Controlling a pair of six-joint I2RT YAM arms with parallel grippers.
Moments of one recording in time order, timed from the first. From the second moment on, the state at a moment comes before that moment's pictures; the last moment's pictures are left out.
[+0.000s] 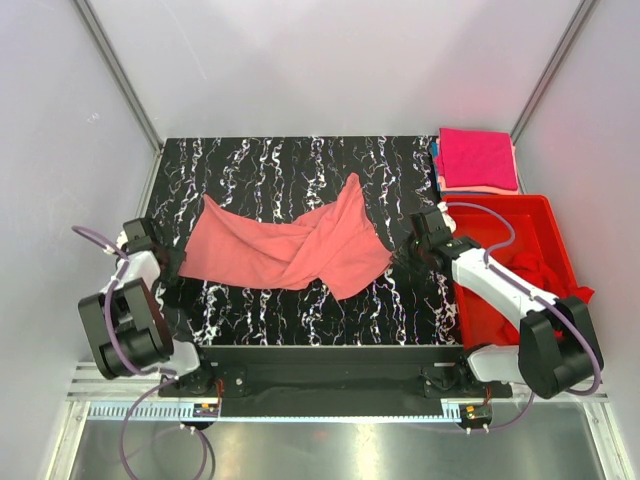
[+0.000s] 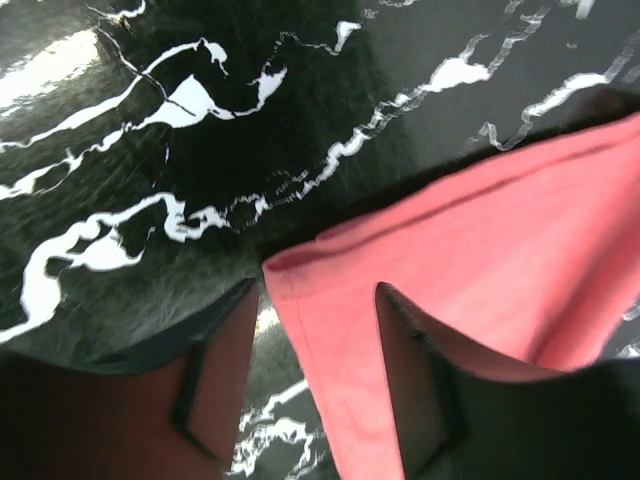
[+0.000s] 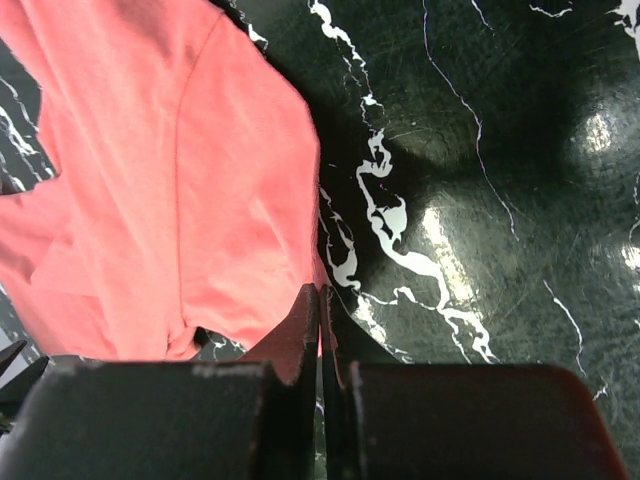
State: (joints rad) left arm 0.41 1.38 0.70 -0.33 -0.04 -0.80; right arm 0.41 1.30 0.79 -0.40 0.06 1.03
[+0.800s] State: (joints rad) left arm 0.38 1.43 0.67 -0.25 -0.08 -0.82; right arm 0.41 1.36 0.78 -0.37 0.04 1.02
